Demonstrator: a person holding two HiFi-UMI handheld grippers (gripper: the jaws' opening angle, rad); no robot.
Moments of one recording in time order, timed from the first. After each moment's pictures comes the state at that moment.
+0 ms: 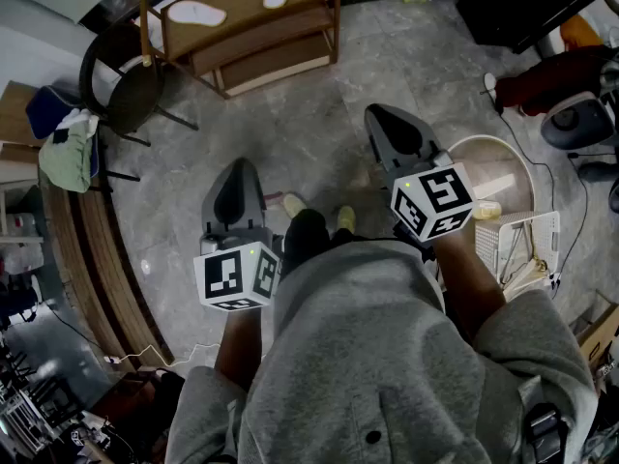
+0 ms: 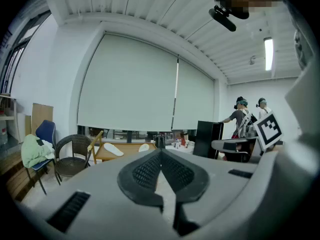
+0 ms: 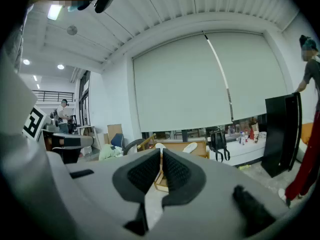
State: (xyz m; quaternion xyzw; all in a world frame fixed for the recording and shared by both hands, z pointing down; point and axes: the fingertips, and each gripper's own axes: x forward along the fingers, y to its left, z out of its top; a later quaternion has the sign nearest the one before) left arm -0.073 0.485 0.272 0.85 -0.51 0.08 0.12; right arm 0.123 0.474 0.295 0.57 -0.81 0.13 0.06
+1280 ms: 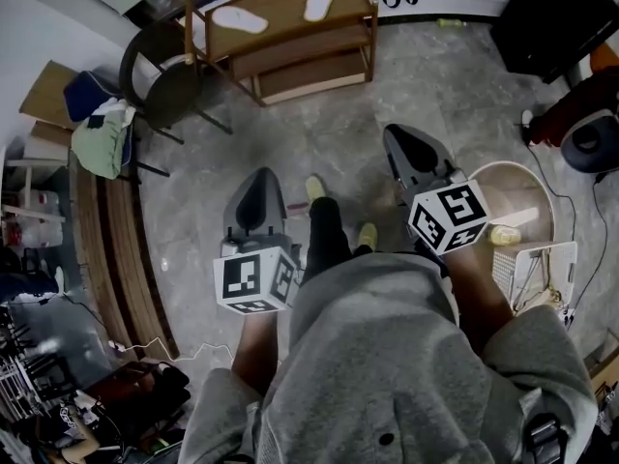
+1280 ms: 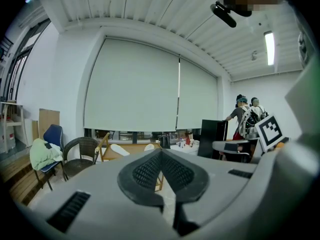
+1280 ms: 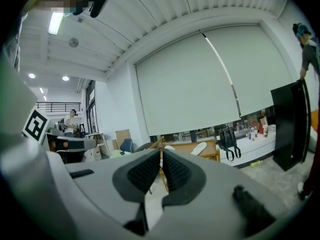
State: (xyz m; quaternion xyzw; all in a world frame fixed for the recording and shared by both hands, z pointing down) left arm -0.090 0.501 0.264 0.84 -0.53 0.09 0.11; right arm 0.104 0.484 0.295 0.54 -0.83 0.15 0.02
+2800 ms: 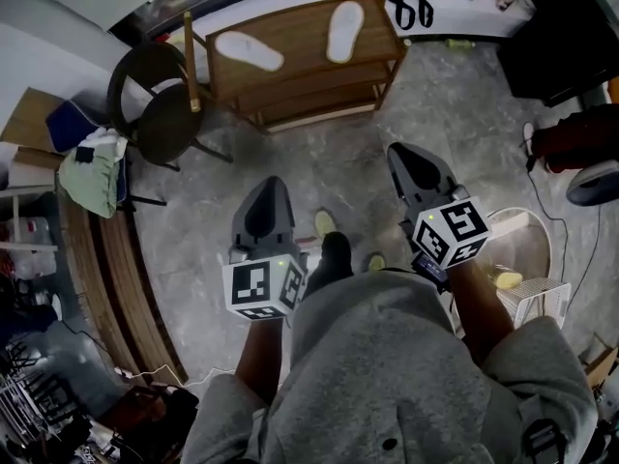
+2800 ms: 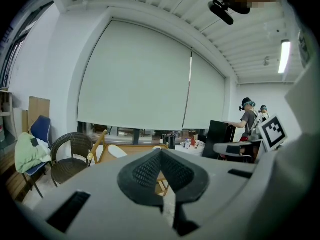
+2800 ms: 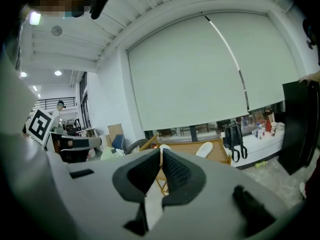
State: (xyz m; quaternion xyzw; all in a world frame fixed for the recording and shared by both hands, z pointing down) left arm -0.123 0.277 0.282 0.84 -0.52 0.09 0.15; right arm 0.064 0.276 0.310 0.54 -0.82 0.18 0.06
